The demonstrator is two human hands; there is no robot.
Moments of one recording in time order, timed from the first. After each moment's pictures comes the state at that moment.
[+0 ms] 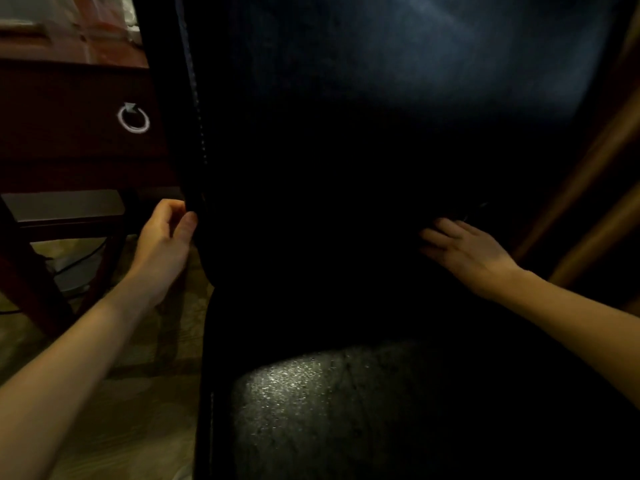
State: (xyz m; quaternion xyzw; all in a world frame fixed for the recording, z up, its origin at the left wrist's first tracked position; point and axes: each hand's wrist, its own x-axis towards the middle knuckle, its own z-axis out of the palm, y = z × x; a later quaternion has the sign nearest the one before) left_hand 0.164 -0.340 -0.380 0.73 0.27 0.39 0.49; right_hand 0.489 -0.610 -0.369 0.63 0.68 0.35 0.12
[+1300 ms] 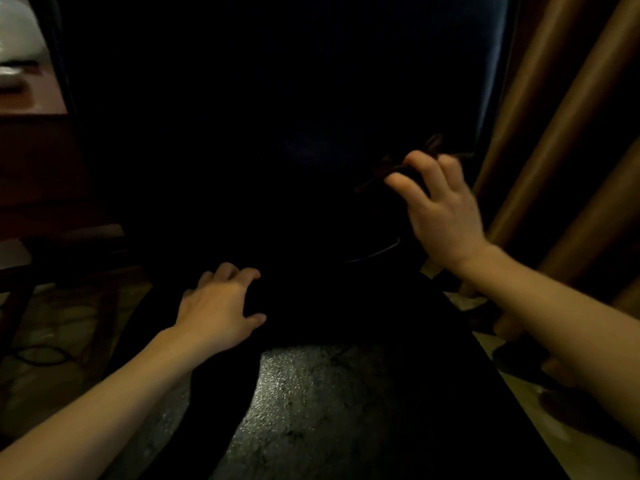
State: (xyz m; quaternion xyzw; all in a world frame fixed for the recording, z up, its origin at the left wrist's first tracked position) left_hand 0.293 -0.494 -0.361 0.95 0.28 0.05 0.09; right_hand 0.534 -0.686 -0.297 0.68 0.51 0.51 -0.13
